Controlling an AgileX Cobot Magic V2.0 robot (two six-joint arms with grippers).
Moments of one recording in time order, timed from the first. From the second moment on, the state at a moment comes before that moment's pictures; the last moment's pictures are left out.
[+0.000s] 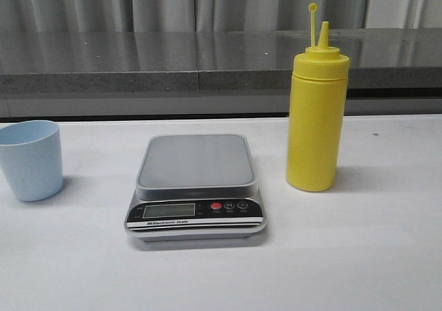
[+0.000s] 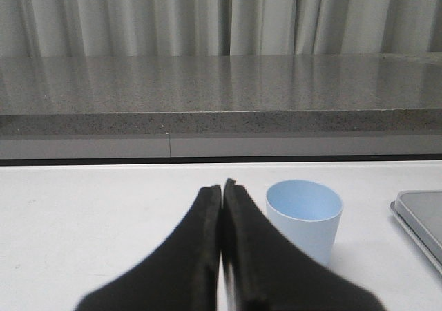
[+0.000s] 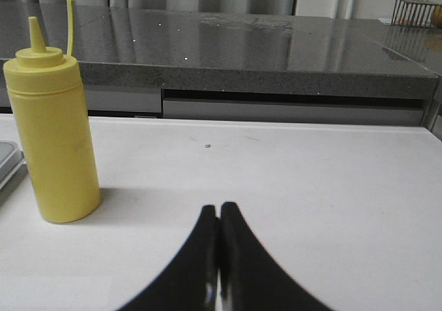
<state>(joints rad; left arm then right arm) 0.01 0.00 0.00 0.12 0.07 -0.14 0.01 -0.01 0.03 -0.07 0.11 0.08</state>
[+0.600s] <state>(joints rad) 0.01 0.00 0.00 0.12 0.03 -0.14 0.01 -0.01 0.03 -0.07 0.11 0.08</state>
